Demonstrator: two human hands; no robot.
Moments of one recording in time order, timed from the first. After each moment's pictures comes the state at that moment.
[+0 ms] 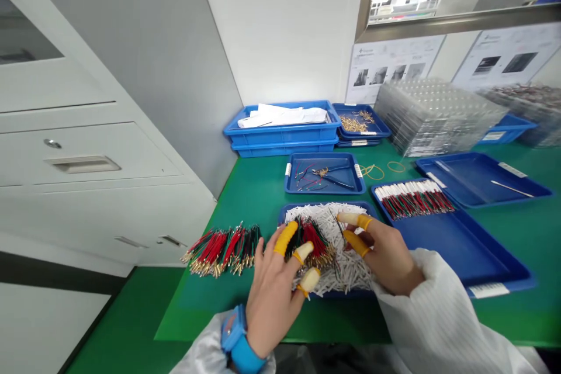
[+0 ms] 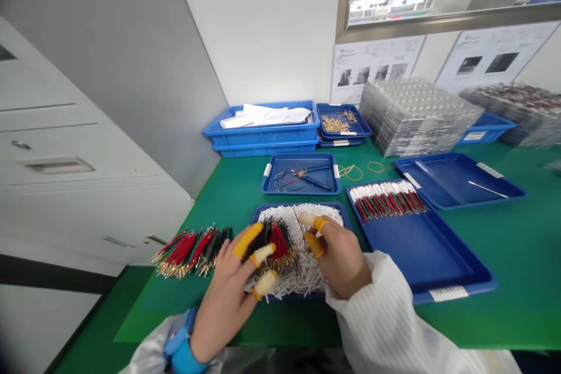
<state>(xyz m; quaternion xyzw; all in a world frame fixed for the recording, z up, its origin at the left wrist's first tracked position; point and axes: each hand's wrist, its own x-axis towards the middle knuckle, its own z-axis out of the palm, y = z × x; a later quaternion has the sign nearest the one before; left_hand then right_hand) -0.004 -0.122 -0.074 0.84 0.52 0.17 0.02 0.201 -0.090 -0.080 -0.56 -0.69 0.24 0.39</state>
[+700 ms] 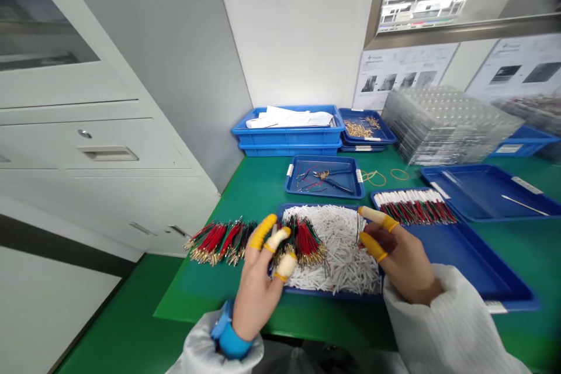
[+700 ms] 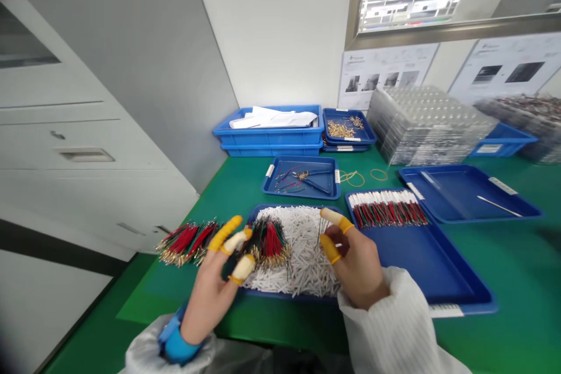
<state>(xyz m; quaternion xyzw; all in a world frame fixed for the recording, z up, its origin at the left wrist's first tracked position) -0.003 -0.122 -0.087 0.76 0.55 0.34 0.06 0.234 -0.095 -0.091 -0.55 -0.57 0.38 0.48</state>
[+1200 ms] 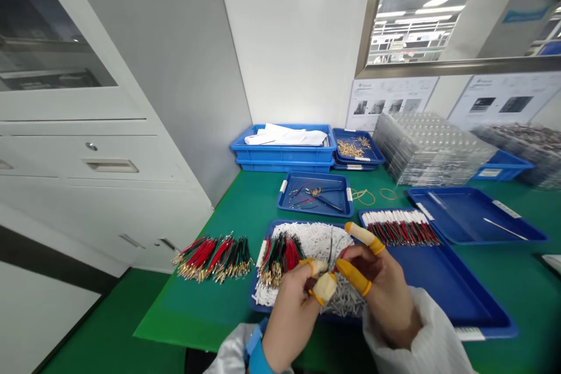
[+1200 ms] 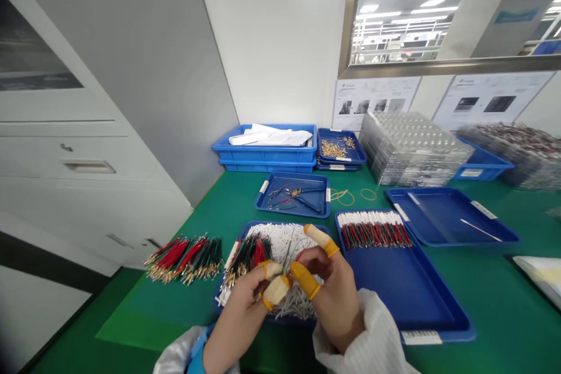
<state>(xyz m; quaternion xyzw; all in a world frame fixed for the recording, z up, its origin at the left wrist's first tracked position) 0.079 -0.119 -0.057 0.68 0.52 0.35 0.38 0.215 -0.104 -0.073 -0.36 -0.46 0.52 0.62</state>
